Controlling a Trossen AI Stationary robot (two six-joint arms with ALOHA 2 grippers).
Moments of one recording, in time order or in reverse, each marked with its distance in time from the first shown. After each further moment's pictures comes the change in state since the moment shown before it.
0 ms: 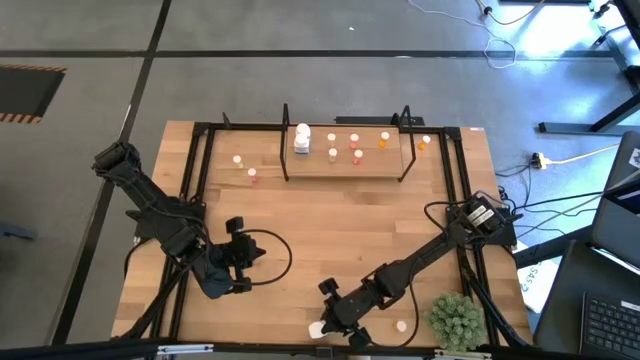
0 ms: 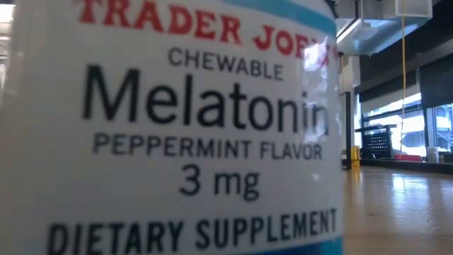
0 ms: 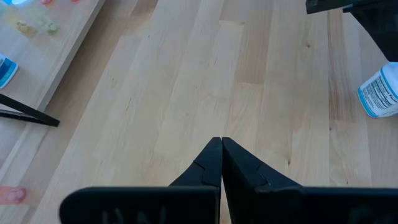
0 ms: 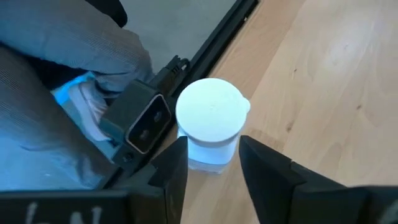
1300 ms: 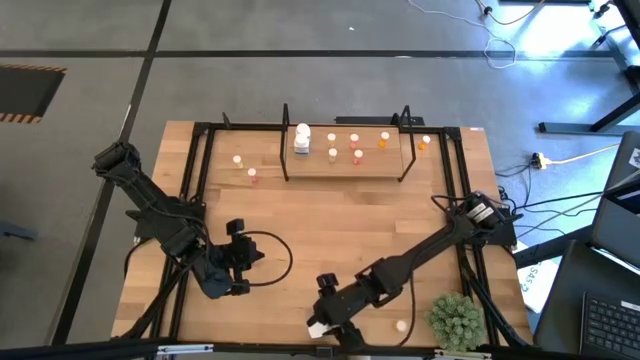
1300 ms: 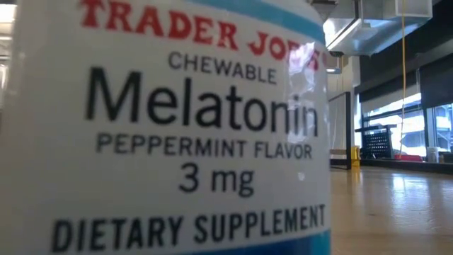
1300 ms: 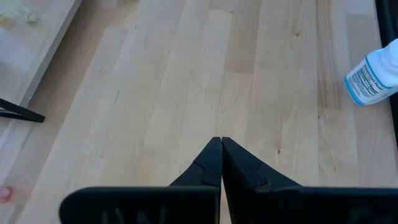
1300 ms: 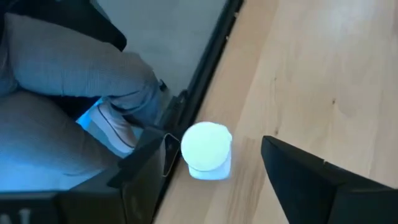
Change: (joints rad) left arm 0.000 0.000 0.000 0.000 0.056 0.005; right arm -0.024 -0.008 0.255 -0.311 -0.038 0.207
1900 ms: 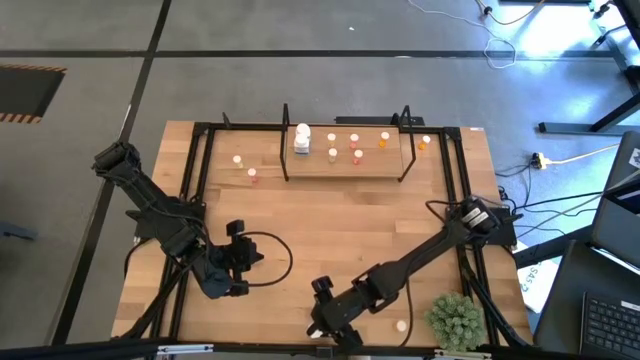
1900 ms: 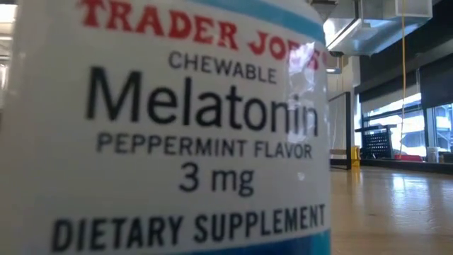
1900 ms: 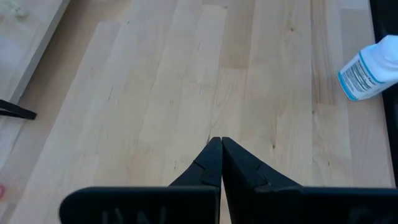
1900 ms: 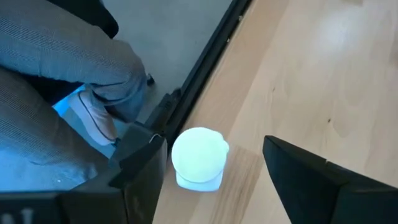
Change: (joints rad) left arm 0.000 0.000 0.000 0.000 0.027 -0.005; right arm 0.008 0.053 0.023 0.017 0.049 -0.130
